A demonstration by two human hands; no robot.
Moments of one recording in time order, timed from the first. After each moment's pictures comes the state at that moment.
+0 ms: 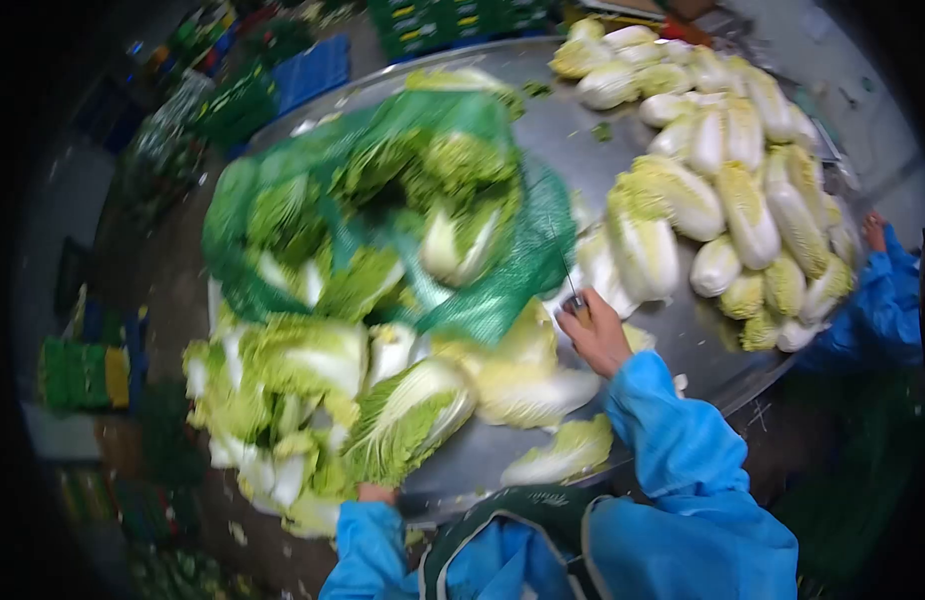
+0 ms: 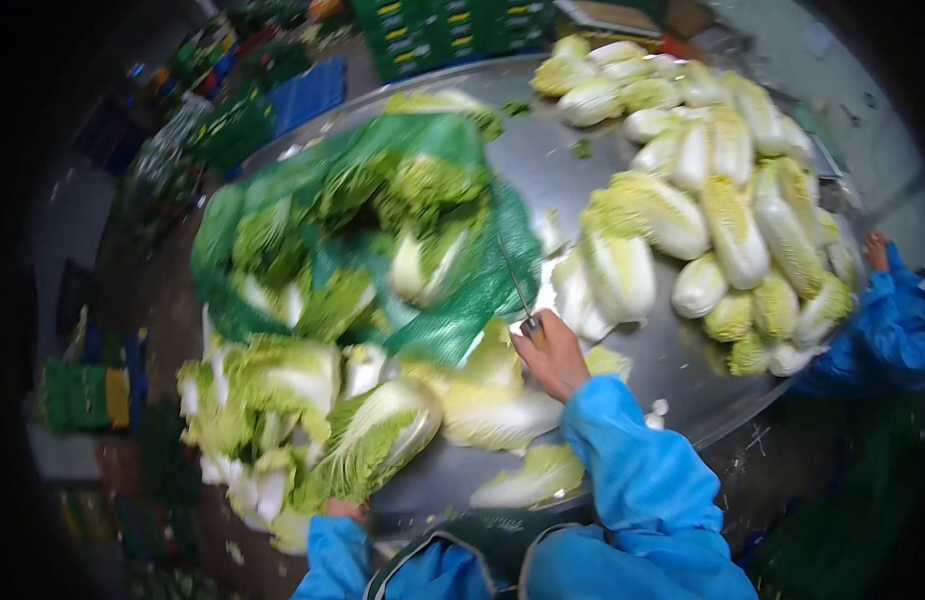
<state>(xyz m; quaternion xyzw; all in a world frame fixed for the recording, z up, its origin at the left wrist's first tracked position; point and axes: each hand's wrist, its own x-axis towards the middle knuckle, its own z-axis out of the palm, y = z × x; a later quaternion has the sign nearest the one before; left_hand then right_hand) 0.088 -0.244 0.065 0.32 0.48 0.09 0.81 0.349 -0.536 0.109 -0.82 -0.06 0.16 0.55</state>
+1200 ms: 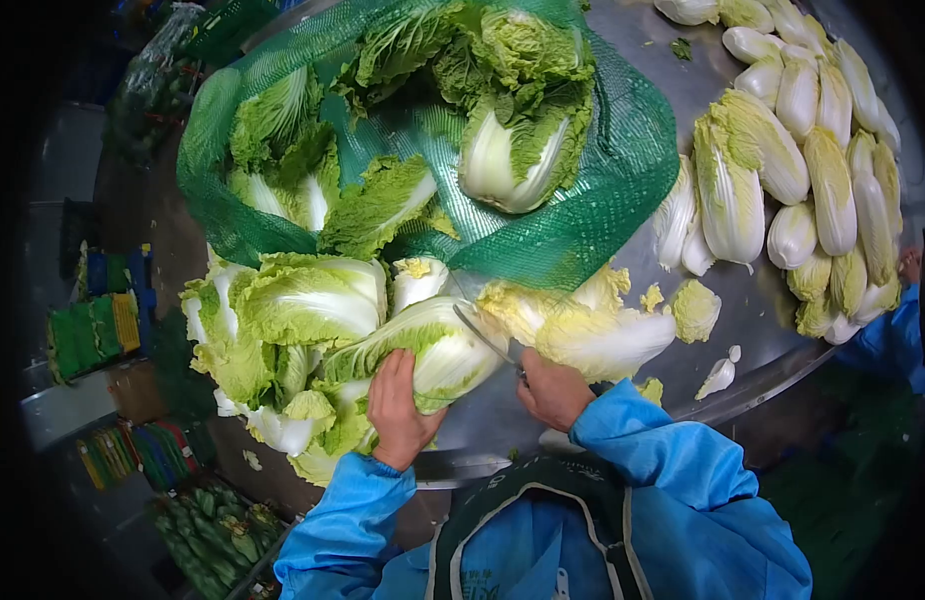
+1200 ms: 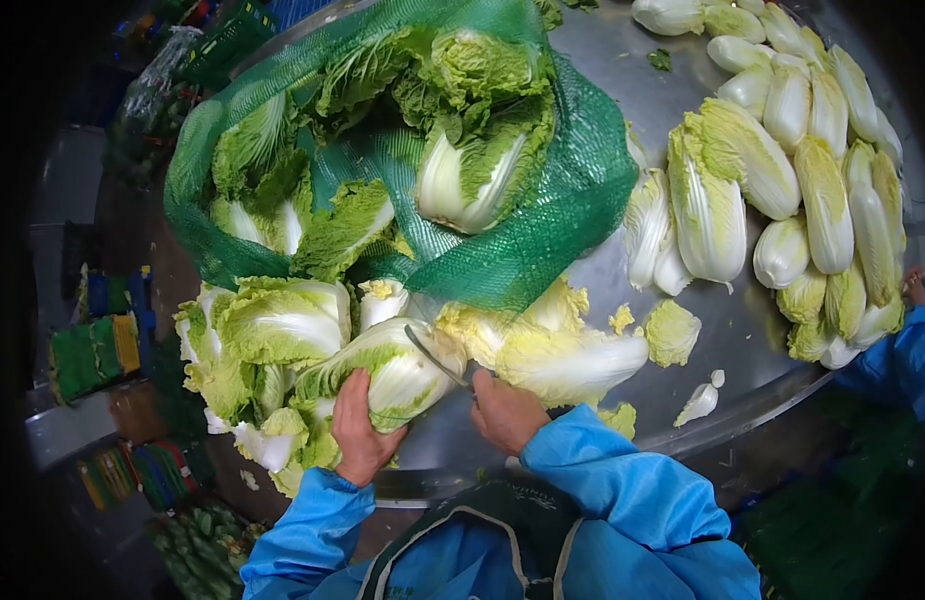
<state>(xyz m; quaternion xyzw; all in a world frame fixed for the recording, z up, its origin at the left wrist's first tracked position) 0.140 -0.232 0.071 0.97 0.09 0.07 0.21 0.240 -0.446 0.050 -0.84 -0.25 0.34 0.35</state>
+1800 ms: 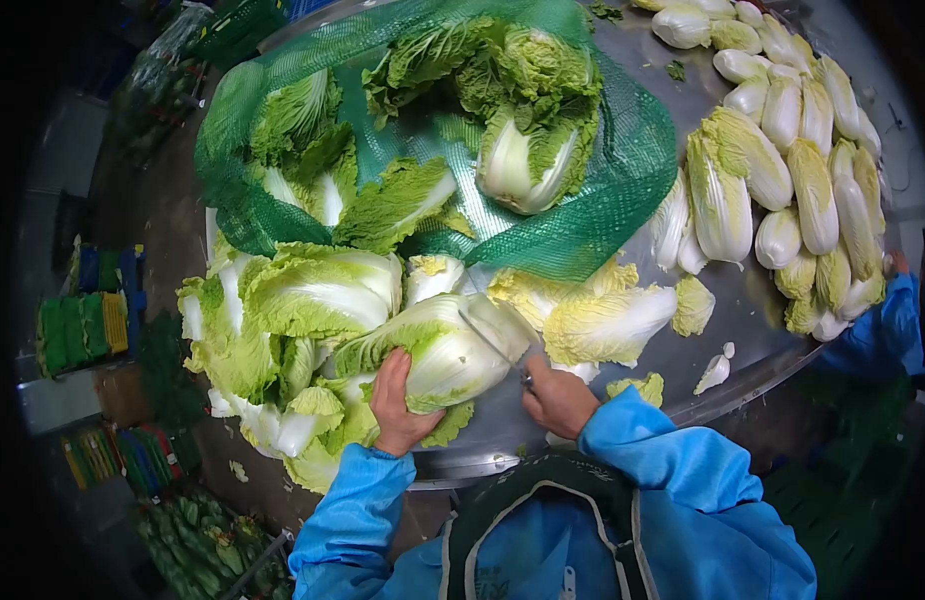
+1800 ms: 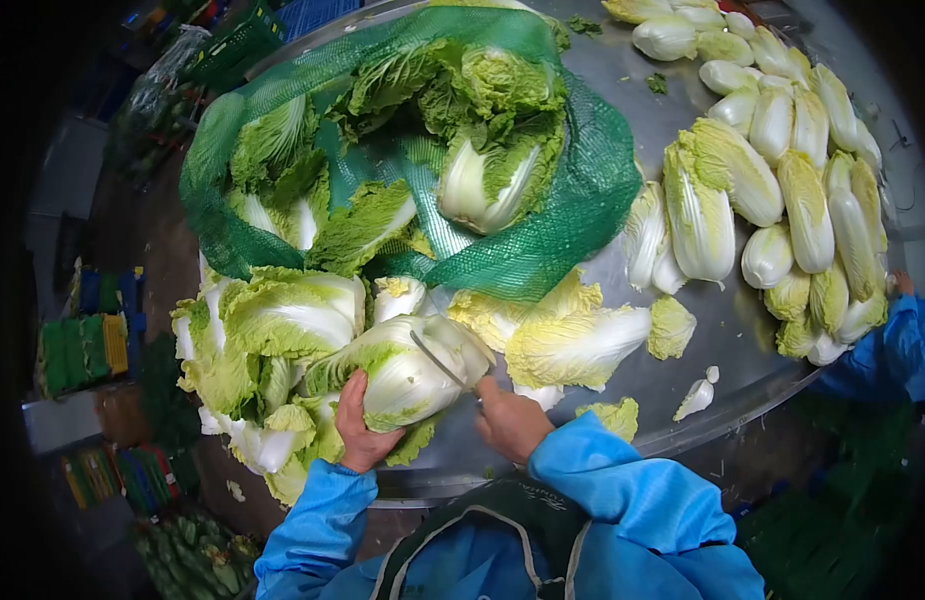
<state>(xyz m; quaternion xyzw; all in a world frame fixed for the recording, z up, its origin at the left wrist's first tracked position) 0.111 -0.202 0.040 0.93 0.05 0.18 0.30 0.222 -0.437 0.078 -0.83 -0.22 0.37 0.36</state>
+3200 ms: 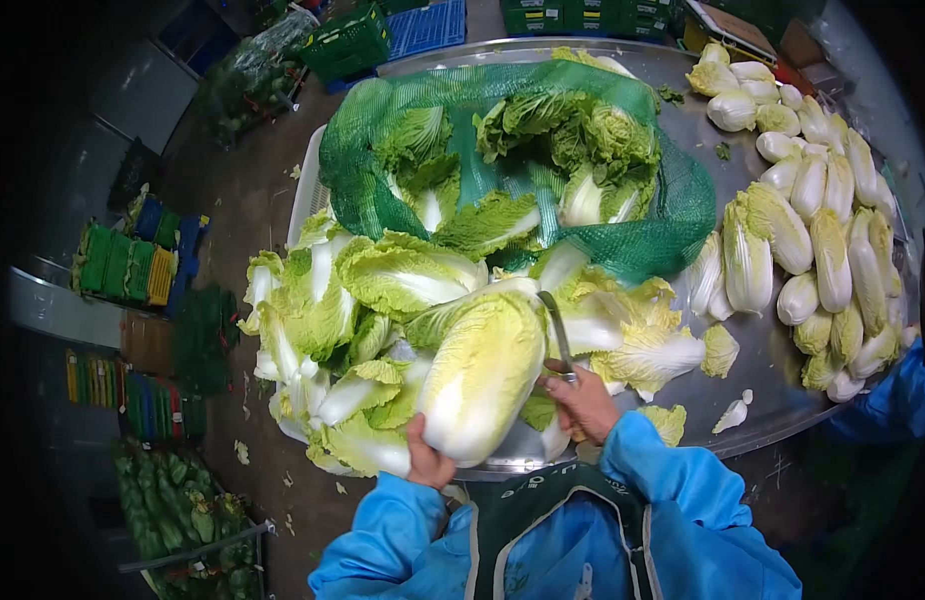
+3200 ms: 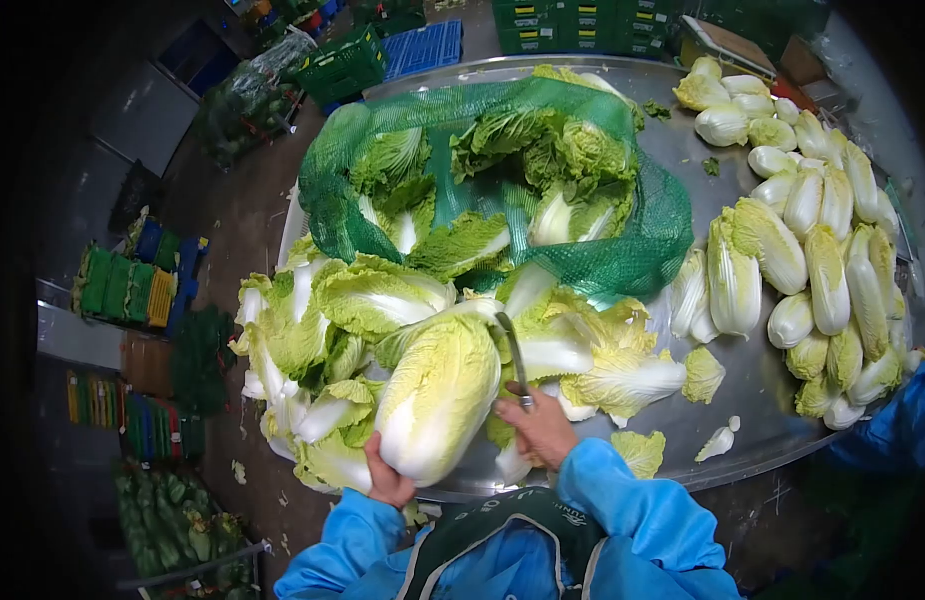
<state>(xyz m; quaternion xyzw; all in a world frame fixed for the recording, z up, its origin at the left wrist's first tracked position) 0.026 -0.229 0.090 0.18 0.33 0.09 0.92 0.203 -0.415 0.115 -0.61 0.03 0.48 0.63</state>
